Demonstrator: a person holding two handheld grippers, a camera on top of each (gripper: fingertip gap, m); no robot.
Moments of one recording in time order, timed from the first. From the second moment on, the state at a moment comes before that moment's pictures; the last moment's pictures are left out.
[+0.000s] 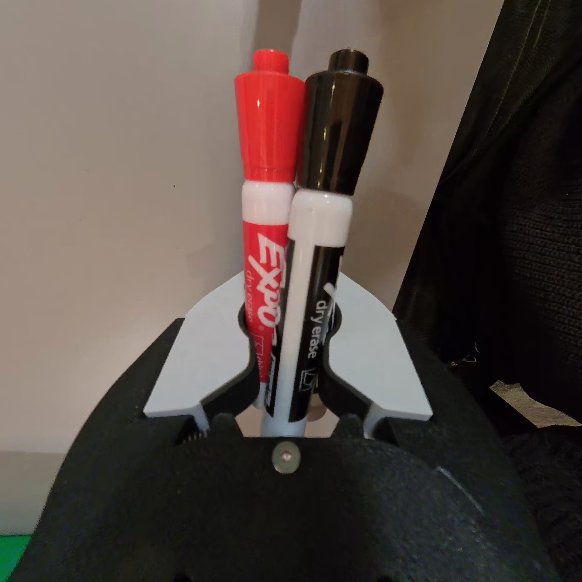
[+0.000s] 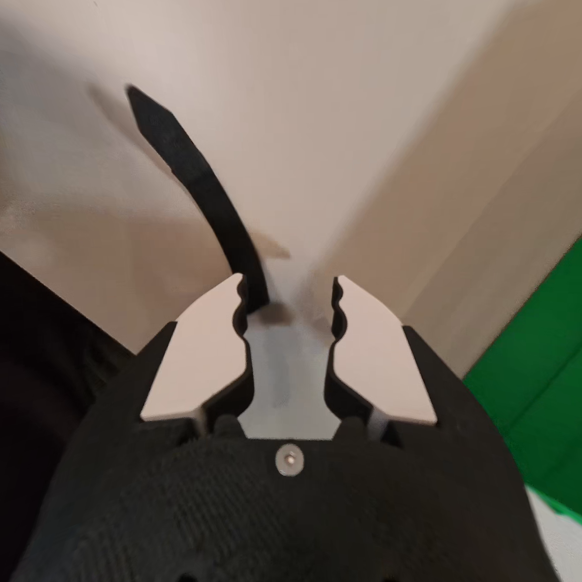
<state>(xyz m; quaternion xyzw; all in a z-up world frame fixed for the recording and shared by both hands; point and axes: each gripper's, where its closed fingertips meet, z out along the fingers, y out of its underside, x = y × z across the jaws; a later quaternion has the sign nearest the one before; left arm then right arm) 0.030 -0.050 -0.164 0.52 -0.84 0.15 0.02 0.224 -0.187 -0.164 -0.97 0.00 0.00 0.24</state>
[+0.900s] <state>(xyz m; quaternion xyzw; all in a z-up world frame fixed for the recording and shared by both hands) 0.027 -0.046 -0.169 0.53 -0.84 0.14 0.03 0.216 -0.170 -0.147 -0.88 0.05 -0.25 0.40</state>
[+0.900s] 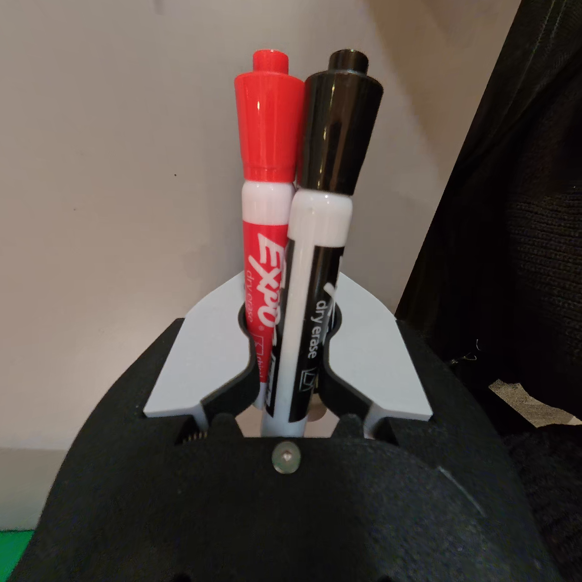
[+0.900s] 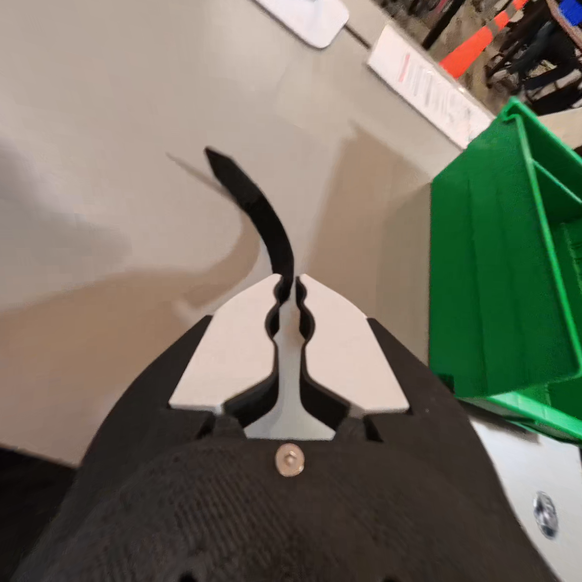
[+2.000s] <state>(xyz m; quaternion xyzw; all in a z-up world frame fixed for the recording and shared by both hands) 0.030 -0.052 -0.169 0.52 -0.84 0.14 0.03 0.204 -0.172 -0.158 -0.90 -0.10 -0.10 0.42</state>
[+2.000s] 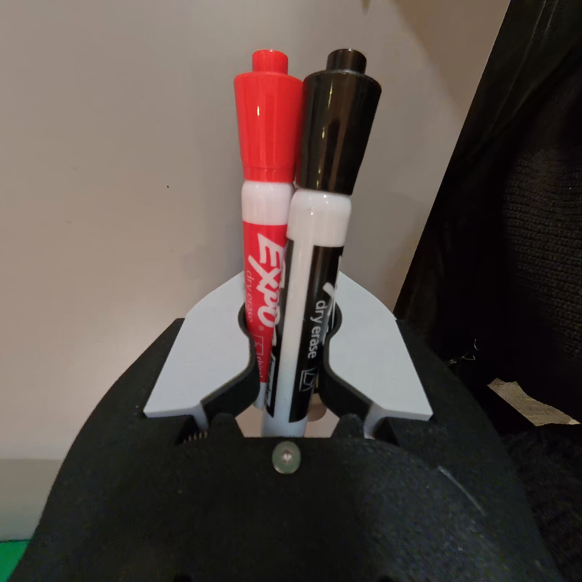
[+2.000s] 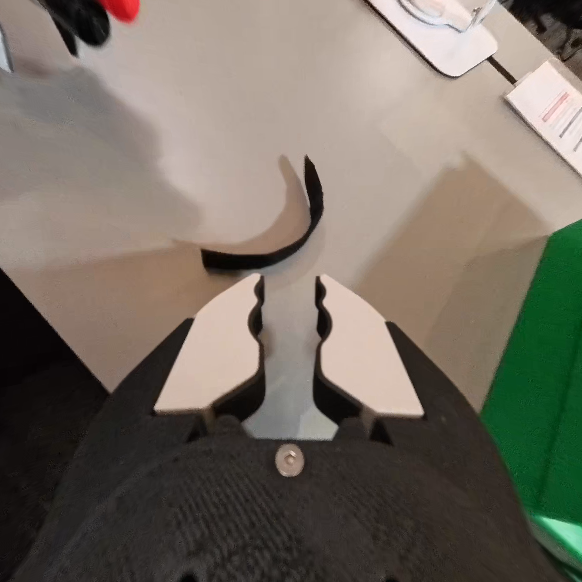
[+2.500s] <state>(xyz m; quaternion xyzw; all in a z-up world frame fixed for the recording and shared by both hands) 0.030 -0.057 -0.168 0.52 -0.84 0.14 0.04 0.208 -0.128 -0.186 -0.88 -0.29 0.09 0.36</state>
